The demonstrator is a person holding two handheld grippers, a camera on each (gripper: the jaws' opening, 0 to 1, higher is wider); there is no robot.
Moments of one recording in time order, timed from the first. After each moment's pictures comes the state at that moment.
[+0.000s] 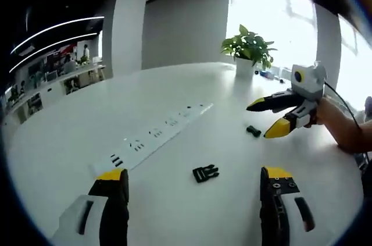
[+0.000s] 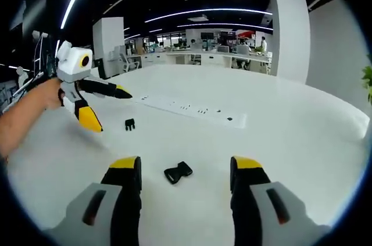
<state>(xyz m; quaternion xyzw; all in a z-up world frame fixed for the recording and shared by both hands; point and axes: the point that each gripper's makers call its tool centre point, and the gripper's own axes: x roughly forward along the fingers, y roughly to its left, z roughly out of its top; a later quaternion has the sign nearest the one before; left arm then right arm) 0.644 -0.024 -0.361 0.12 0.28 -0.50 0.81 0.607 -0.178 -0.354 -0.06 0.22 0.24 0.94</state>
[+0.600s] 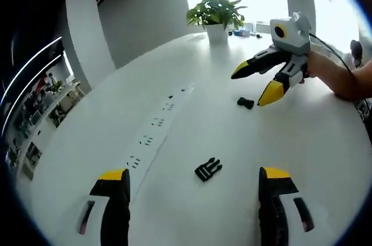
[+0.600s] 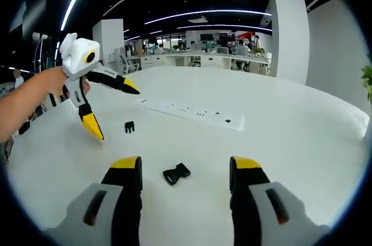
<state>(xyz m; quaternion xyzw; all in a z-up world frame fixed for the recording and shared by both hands) 0.648 -0.038 -0.356 0.28 0.27 -0.55 0.74 0.606 -0.181 -0.349 -0.06 0.21 0.24 0.95</state>
